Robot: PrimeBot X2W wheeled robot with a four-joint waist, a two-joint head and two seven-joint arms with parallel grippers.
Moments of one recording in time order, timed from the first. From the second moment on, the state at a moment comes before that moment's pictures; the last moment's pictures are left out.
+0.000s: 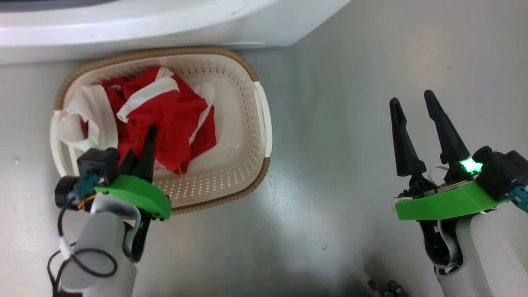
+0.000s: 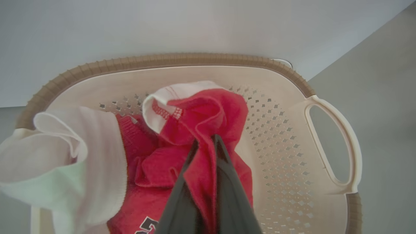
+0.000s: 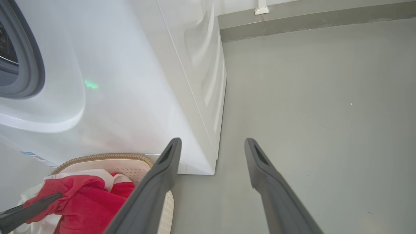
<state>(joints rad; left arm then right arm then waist) -0.61 0.08 -0.11 0.70 -0.25 -0.13 -0.26 -0.30 -0.05 0.06 0.08 0.37 0.12 -0.26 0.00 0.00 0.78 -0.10</state>
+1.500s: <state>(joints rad) -0.38 0.07 0.00 0.57 -0.30 -0.13 -0.26 -0.17 -0.05 0.07 0.18 0.37 0.12 -0.26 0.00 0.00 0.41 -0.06</state>
